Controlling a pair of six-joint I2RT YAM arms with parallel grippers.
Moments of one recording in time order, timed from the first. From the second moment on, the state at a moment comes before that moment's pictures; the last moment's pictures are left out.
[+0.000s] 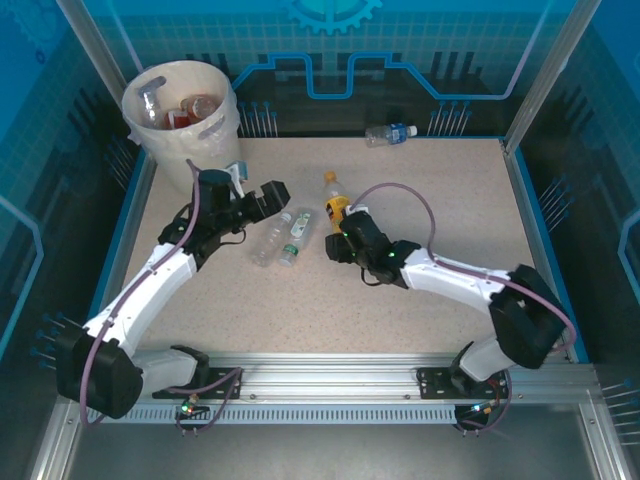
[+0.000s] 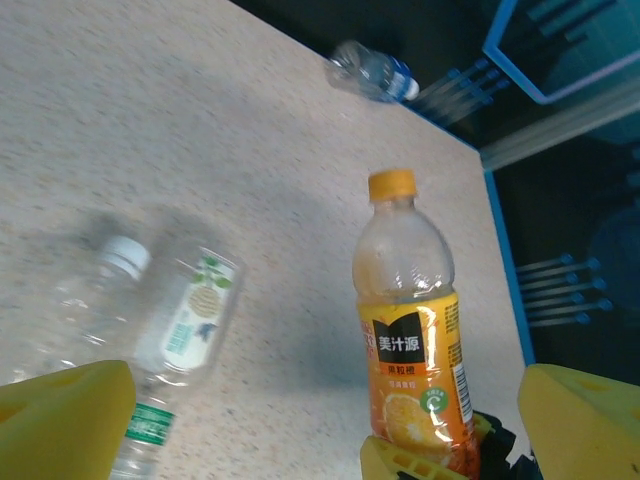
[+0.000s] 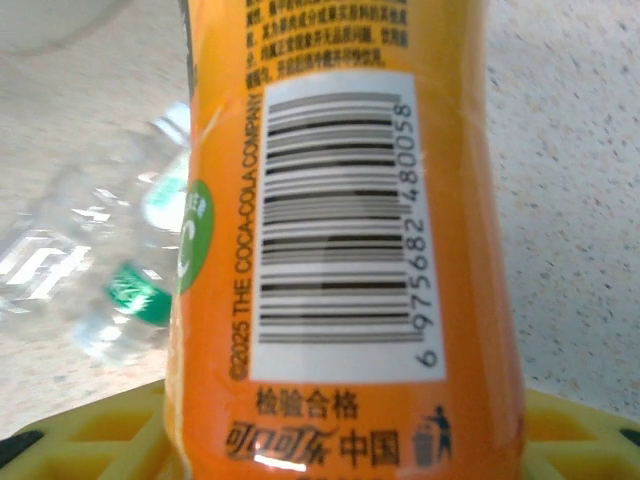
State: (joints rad) left arm -0.30 1.21 1.00 -0.29 0.26 -0.74; right arm 0.78 1.47 0.91 -0.16 0.23 0.53
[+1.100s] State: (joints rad) left arm -0.47 1.37 1.03 0.06 0.42 -0.81; right arm 0.78 1.28 0.82 0.13 -0.19 0.49
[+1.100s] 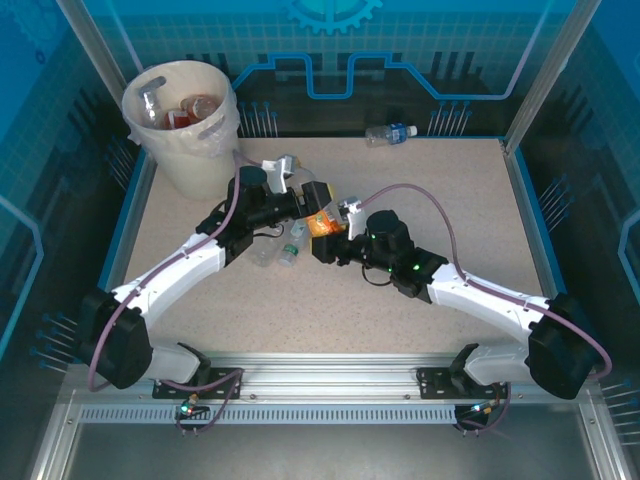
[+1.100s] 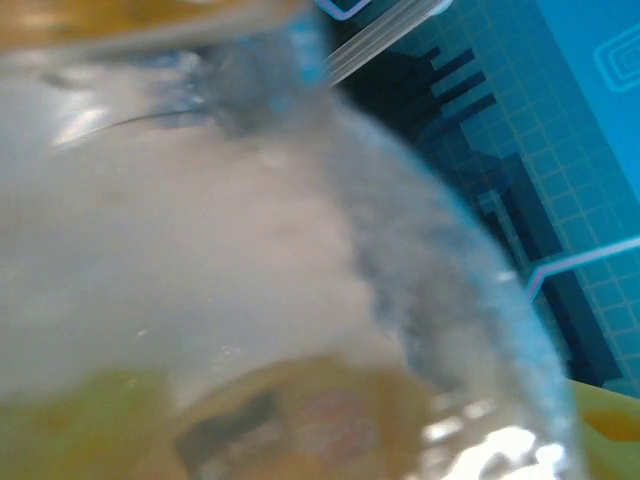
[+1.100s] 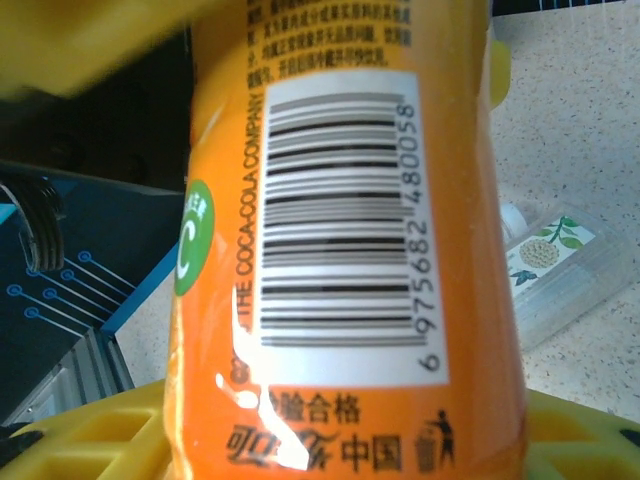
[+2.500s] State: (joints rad) left arm -0.19 1.26 1.15 -0.09 0.20 -0.63; right arm 0.78 1.15 0.93 -0.20 0.10 0.27
